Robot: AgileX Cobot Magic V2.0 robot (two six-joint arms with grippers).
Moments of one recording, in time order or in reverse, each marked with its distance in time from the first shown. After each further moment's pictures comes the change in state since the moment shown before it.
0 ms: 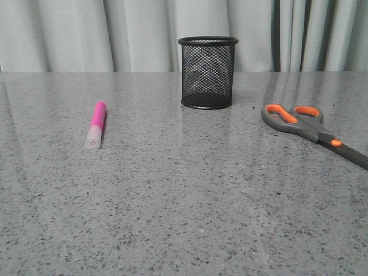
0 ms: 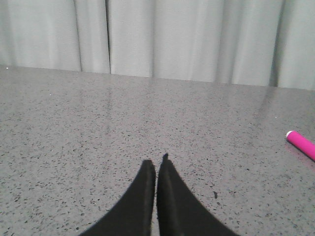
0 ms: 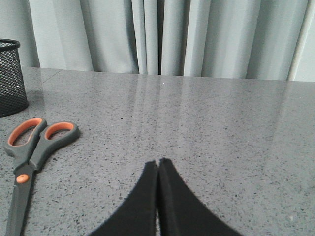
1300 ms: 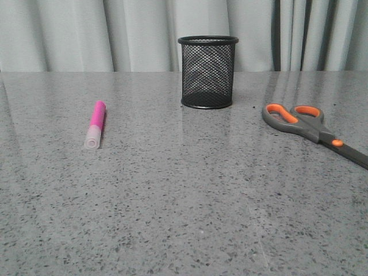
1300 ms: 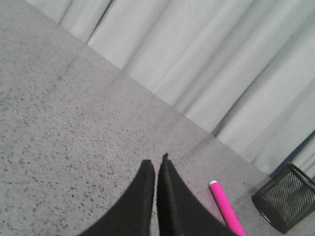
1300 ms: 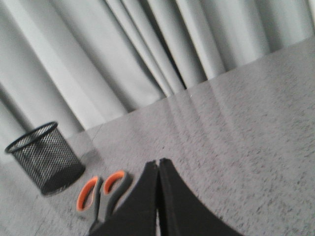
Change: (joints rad) left arm 0.000 0.000 -0.016 -0.578 0.017 -0.002; right arm 0.000 0.000 -0.034 0.431 -0.016 0.045
